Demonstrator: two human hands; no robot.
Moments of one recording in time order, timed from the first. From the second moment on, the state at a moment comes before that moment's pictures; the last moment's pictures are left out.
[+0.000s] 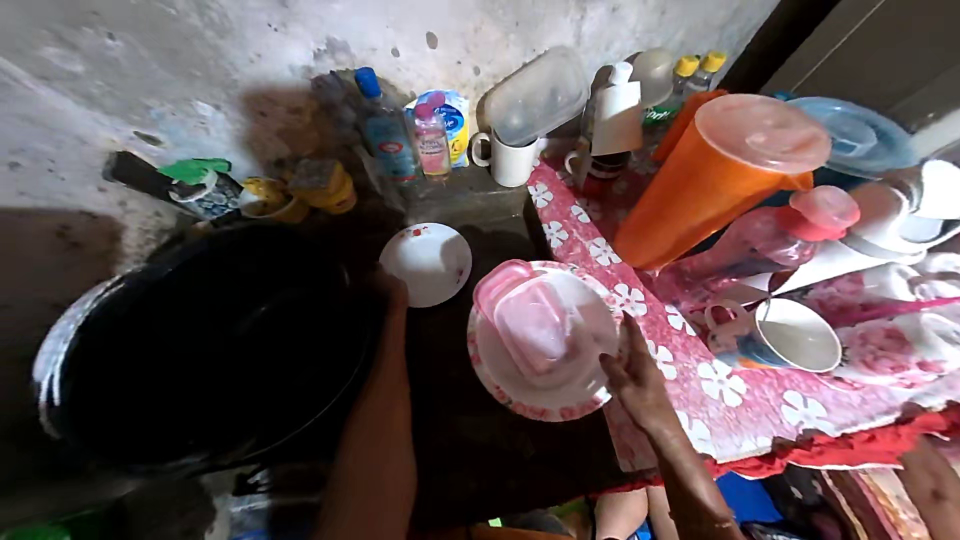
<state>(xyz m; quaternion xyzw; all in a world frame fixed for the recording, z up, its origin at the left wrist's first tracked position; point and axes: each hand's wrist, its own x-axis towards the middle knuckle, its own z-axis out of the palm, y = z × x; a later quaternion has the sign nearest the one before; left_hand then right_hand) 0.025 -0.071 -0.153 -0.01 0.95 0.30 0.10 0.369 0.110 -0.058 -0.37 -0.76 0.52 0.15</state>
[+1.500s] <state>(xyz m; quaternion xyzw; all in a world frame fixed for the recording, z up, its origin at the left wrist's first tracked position) -0.005 -0.050 -0.178 0.41 0.89 0.21 -0.04 0.328 0.096 -0.101 -0.29 -0.85 0.41 0.14</state>
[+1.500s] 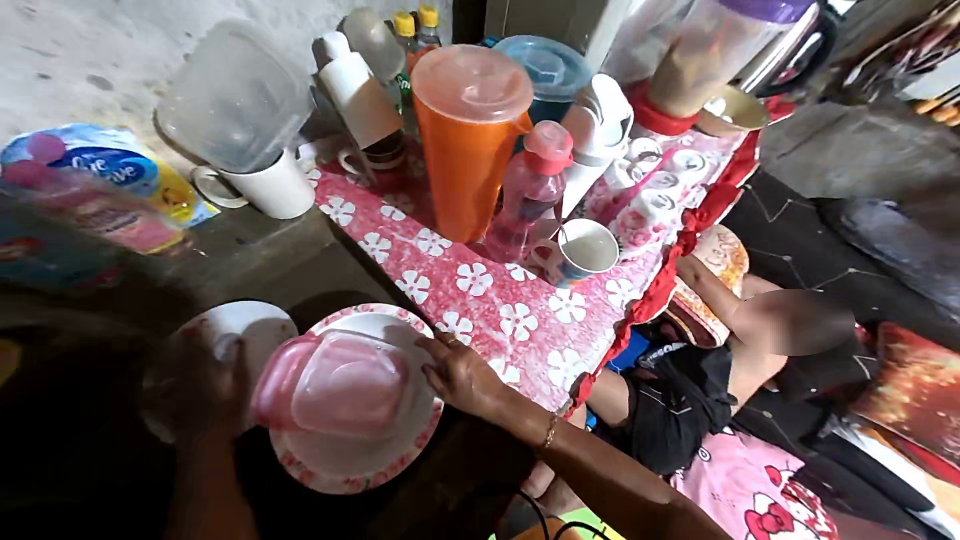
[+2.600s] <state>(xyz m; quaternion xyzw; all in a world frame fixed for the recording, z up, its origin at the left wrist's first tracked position) -0.077 -0.026 -0.033 0.06 0.90 0.38 0.19 0.325 0.092 -0.113 -0.29 -0.87 0.34 0.21</state>
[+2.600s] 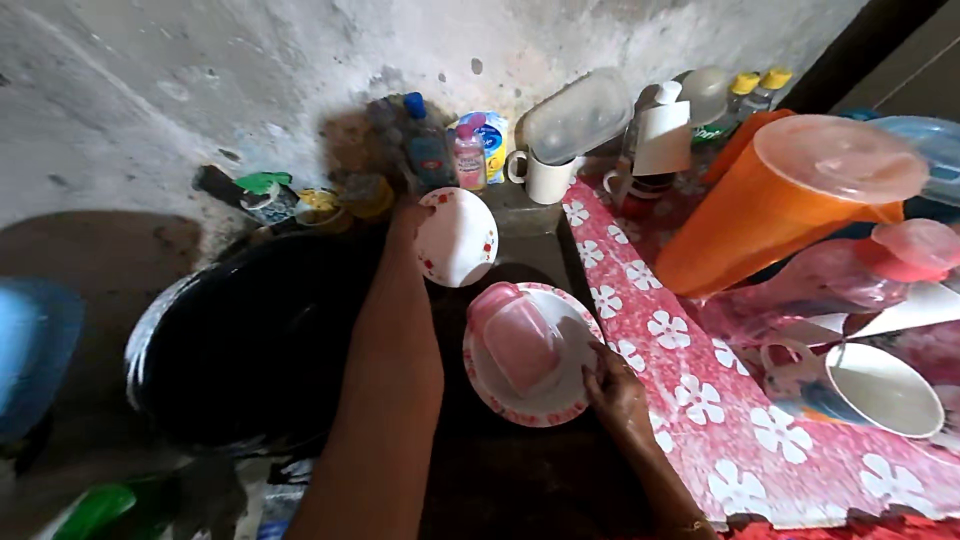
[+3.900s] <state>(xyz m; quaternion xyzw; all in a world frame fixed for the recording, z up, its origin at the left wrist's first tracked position) -0.087 -0.065 0.019 0.17 0.92 0.34 0.11 0.010 0.055 -0.090 -0.18 -0.93 0.31 0.07</state>
